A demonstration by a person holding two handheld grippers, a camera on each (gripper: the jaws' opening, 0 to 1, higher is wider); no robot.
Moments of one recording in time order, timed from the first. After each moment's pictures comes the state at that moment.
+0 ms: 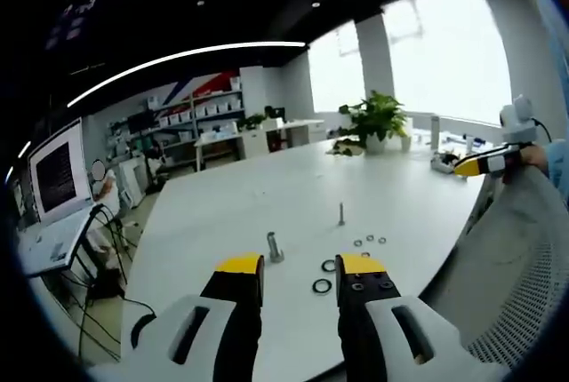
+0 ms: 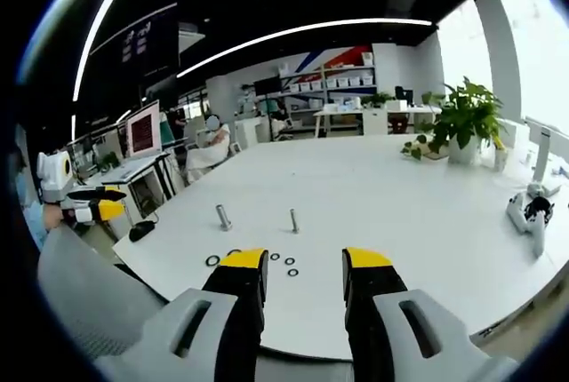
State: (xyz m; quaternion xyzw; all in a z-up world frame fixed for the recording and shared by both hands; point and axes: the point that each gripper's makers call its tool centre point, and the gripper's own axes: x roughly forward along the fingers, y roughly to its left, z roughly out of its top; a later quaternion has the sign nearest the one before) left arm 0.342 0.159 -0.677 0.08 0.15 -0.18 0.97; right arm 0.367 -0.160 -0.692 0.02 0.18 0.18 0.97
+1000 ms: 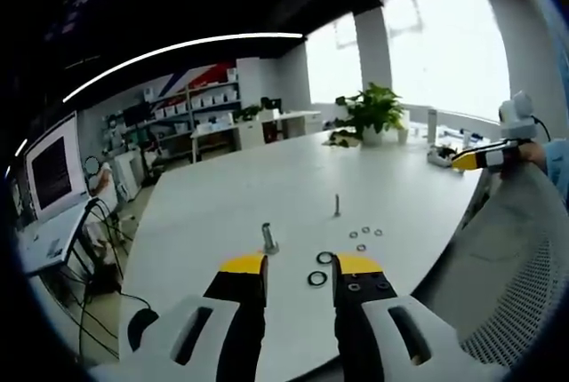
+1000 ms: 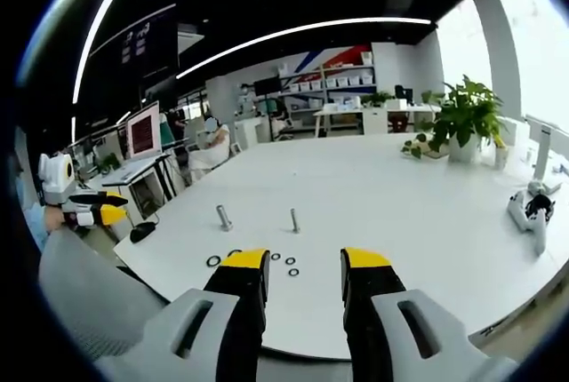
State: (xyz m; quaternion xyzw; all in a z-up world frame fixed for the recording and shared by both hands) left arm 0.340 0.154 -0.685 0.08 0.17 -0.19 0.96; right arm 0.368 -0.162 -0.693 0.03 0.18 0.18 0.97
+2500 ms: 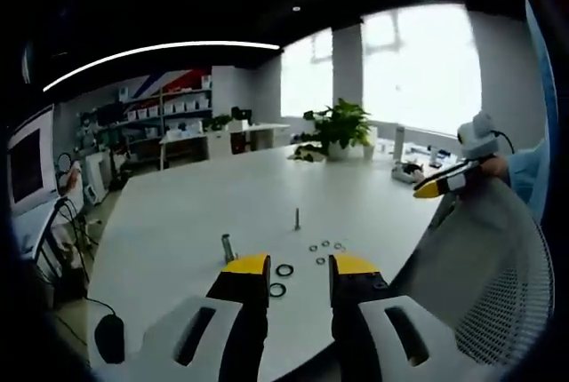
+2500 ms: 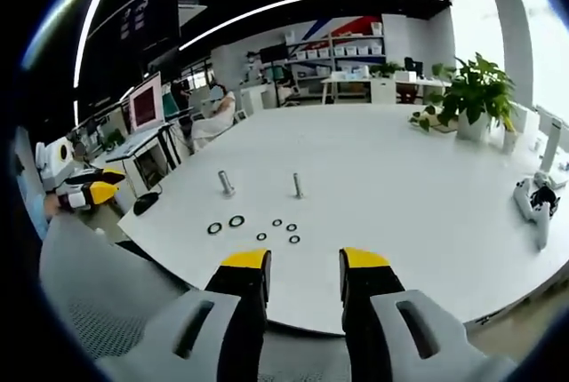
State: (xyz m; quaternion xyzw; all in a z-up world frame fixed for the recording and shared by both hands) left arm 0.321 0.119 -0.676 0.02 0.14 -0.29 0.95; right arm 0.357 -0.161 -0.723 0.01 0.27 0.21 0.94
